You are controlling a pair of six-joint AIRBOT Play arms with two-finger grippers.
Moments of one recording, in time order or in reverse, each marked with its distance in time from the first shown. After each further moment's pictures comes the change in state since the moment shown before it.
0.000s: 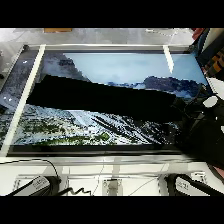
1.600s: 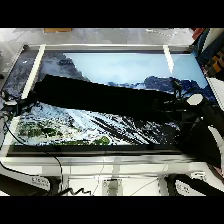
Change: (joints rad) left arm -0.371 -0.518 0.162 -0.490 0.583 0.088; right arm 0.261 0.001 0.000 0.262 0.069 -0.260
